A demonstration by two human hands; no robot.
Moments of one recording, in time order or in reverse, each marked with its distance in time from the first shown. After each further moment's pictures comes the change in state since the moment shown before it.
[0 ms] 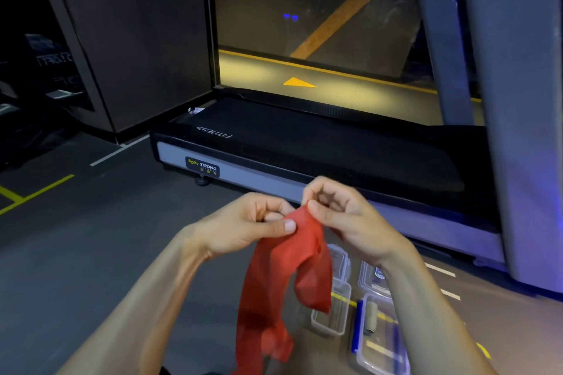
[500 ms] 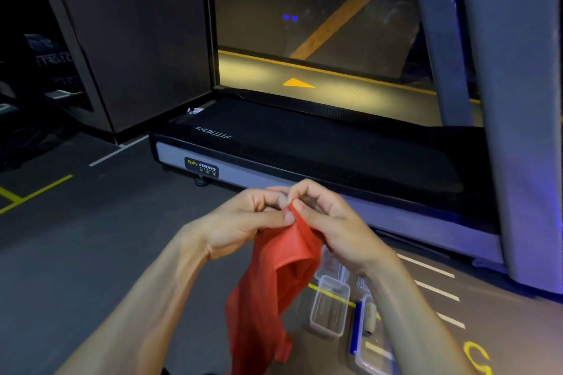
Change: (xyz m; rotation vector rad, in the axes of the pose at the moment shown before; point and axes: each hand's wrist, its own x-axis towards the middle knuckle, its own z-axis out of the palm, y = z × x) left_hand 0.005 -0.002 0.001 -0.135 0.062 0.065; right_hand 0.006 0.006 0.023 0.154 0.018 0.027
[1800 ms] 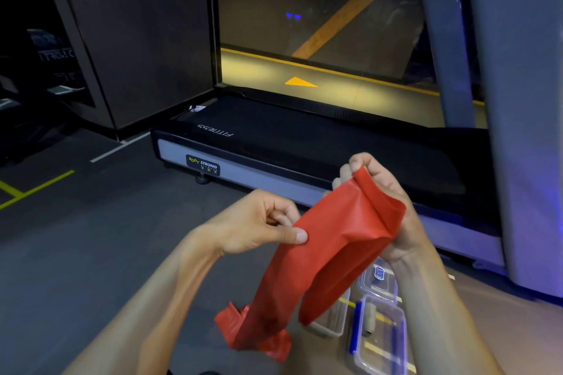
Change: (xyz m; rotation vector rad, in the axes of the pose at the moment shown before) left_hand 0.002 0.003 0.006 0.312 -0.001 -0.025; right_hand -0.005 -0.018 -0.039 0.509 0.059 -0.134
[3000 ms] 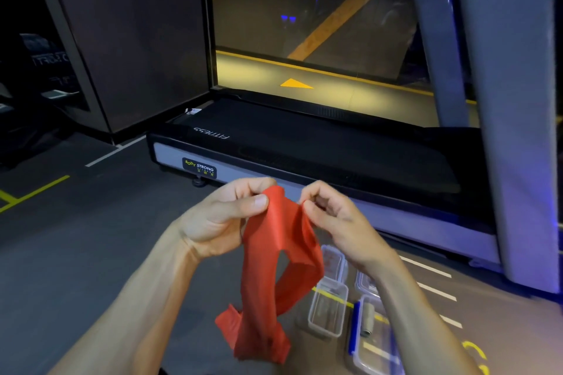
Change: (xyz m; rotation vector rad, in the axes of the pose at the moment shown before) left_hand -0.015 0.011 -0.012 -0.546 -0.011 0.044; right_hand -0.004 0.036 0.001 -0.707 -0.011 0.080
